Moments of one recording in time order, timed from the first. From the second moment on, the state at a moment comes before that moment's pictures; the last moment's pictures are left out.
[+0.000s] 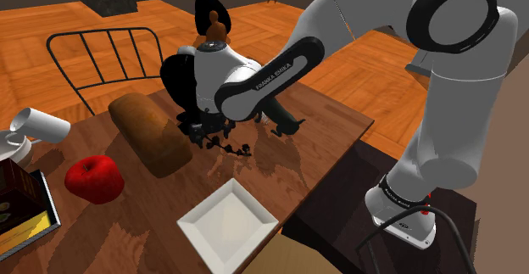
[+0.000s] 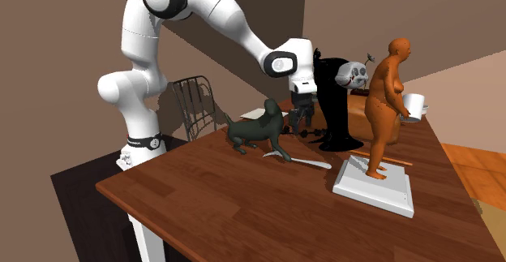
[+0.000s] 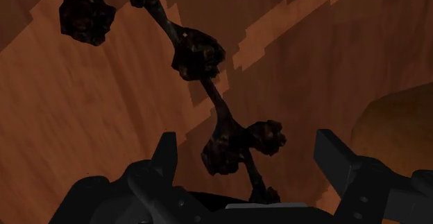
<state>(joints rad) 0.18 0.34 0.35 -1.98 -0.14 2.40 0.81</state>
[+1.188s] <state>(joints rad) 0.18 0.33 0.35 -1.97 -0.14 2.38 0.81</state>
